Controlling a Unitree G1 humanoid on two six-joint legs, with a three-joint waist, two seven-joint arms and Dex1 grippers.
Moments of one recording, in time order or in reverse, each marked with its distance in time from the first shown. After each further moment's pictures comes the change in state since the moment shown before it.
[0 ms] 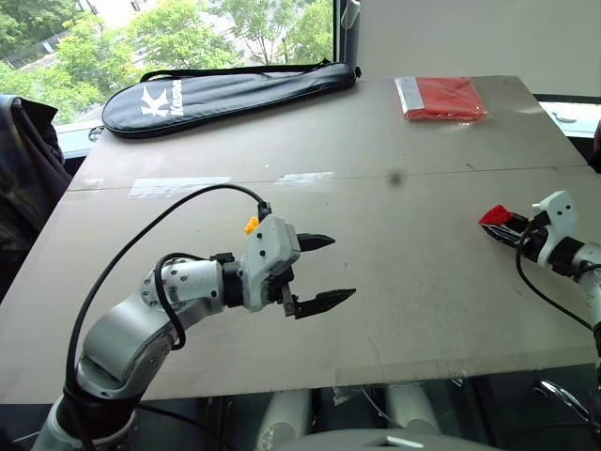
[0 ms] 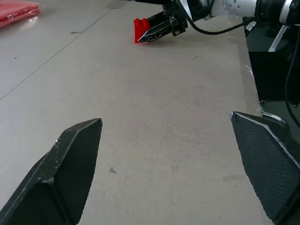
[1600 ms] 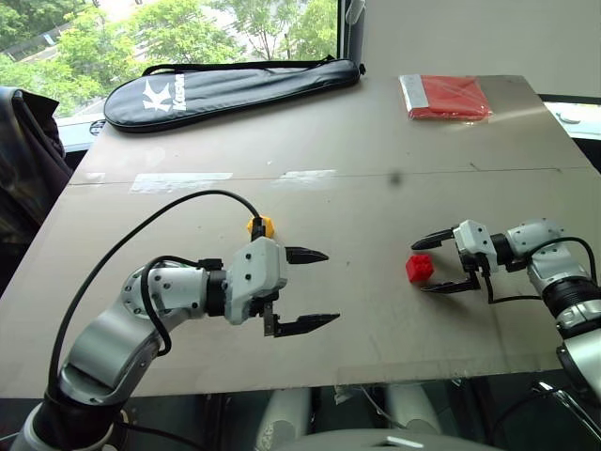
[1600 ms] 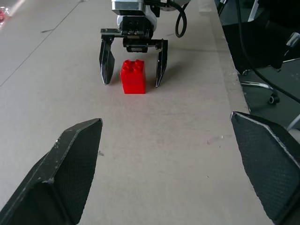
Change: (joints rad) left arm 0.075 0.089 0.014 0.037 0.096 -0.186 -0.198; right arm -0.319 0.026 0.589 0.374 0.077 -0.640 0.641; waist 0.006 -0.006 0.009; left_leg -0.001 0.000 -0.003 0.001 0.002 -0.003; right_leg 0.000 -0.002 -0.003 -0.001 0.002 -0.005
